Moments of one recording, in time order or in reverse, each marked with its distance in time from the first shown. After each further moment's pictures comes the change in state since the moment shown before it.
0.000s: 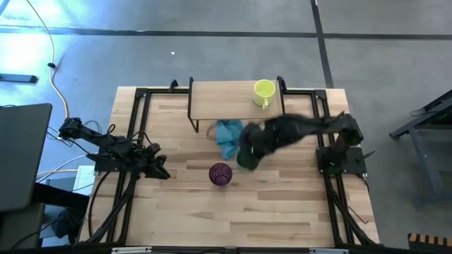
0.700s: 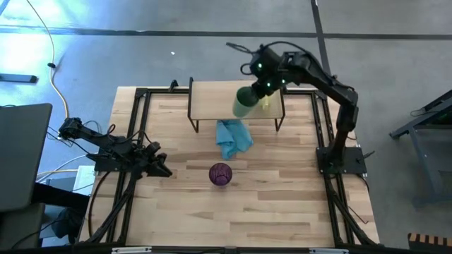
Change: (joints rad) left arm 0.000 0.000 0.000 -0.013 -0.062 0.018; right arm -0.565 0.010 0.213 0.039 -0.145 -0.353
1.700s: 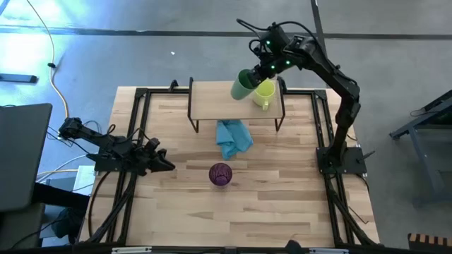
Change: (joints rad) left arm 0.000 0.000 0.000 0.009 -0.158 0.001; right arm -0.202 0.012 -0.001 0.137 -0.152 -0.208
